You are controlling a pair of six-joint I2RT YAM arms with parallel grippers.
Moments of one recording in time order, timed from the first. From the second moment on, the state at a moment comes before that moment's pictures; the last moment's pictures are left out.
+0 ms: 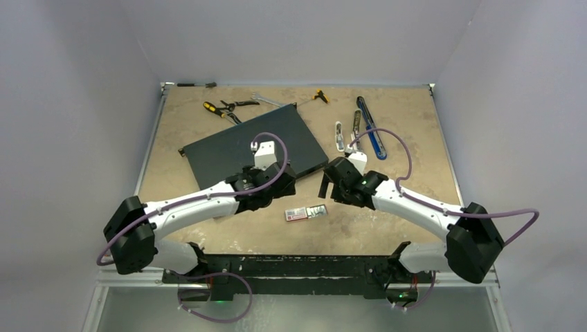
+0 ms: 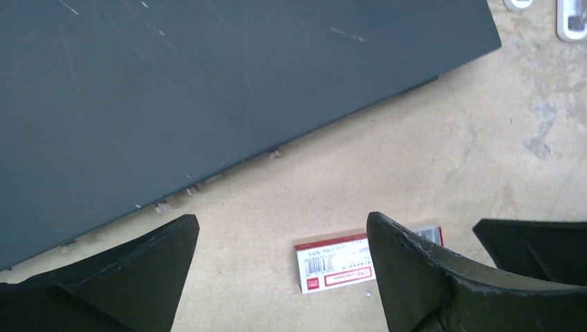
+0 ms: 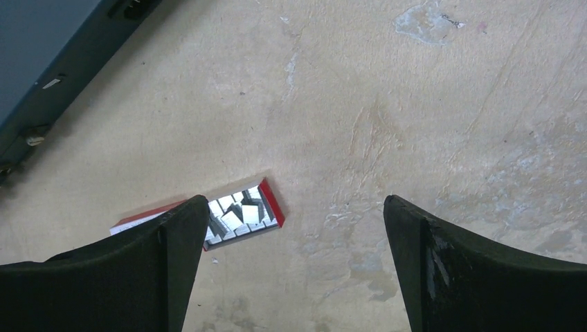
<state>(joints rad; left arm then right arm) -0.98 1.37 0.97 -0.55 -0.63 -0.93 0.78 1.30 0.82 -0.62 0.37 0.93</state>
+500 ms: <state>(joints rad) -1.02 1.56 0.94 -0.51 -0.47 -1.10 0.78 1.26 0.81 -0.64 0.34 0.95</state>
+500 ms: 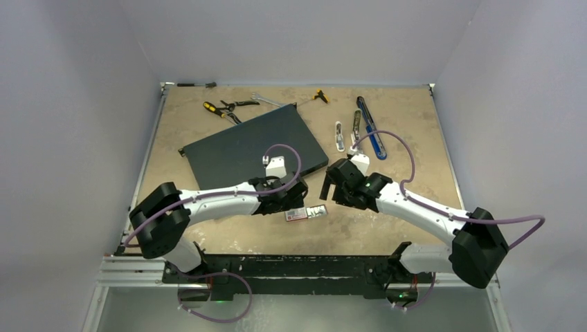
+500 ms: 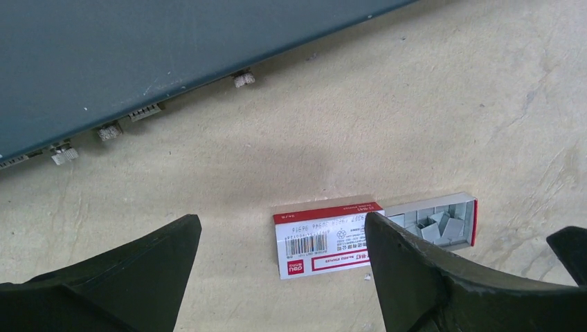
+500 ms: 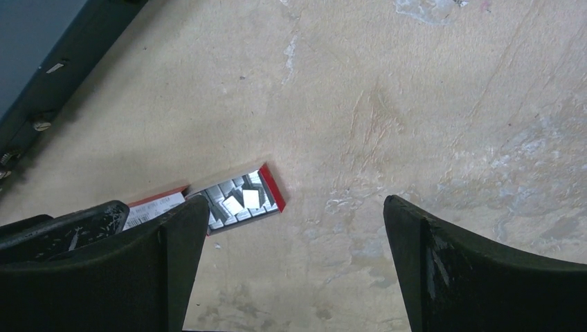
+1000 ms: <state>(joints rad) -0.98 1.68 1.00 -0.55 -0.43 -1.20 0.78 1.25 0.77 -0.64 0.31 0.97</state>
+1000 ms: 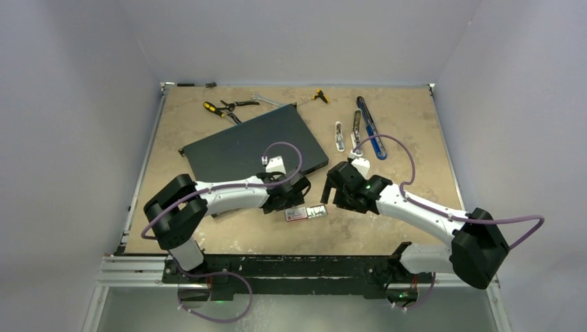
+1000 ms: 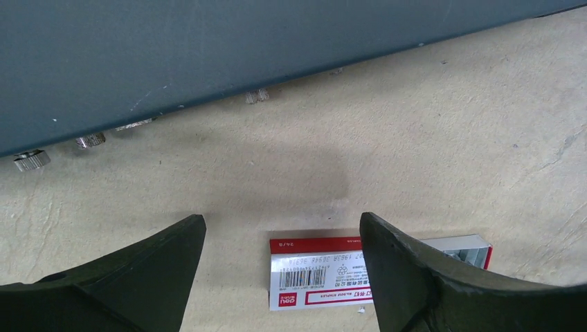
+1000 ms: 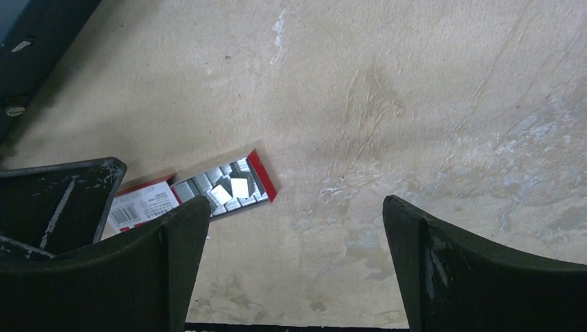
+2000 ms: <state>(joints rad) -0.98 1.69 0.99 -0.53 -0.40 -1.19 0.73 1.36 0.76 -0.58 0.27 0.93</state>
